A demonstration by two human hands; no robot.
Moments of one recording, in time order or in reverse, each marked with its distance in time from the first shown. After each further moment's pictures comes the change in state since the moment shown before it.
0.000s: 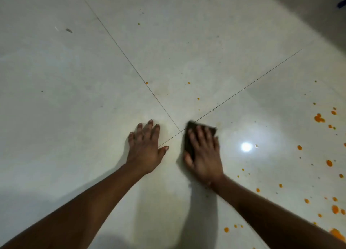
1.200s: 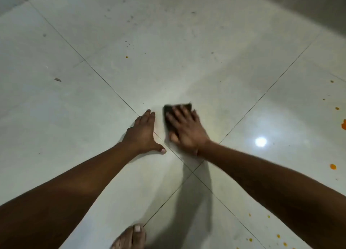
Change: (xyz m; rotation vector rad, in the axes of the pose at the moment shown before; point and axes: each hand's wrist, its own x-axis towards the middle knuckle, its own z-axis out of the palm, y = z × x) left_hand 0.165 -0.042 -0.110 0.006 -0.182 0.094; right_hand 0.214 -0.017 -0.021 -0.037 -0.035 -0.128
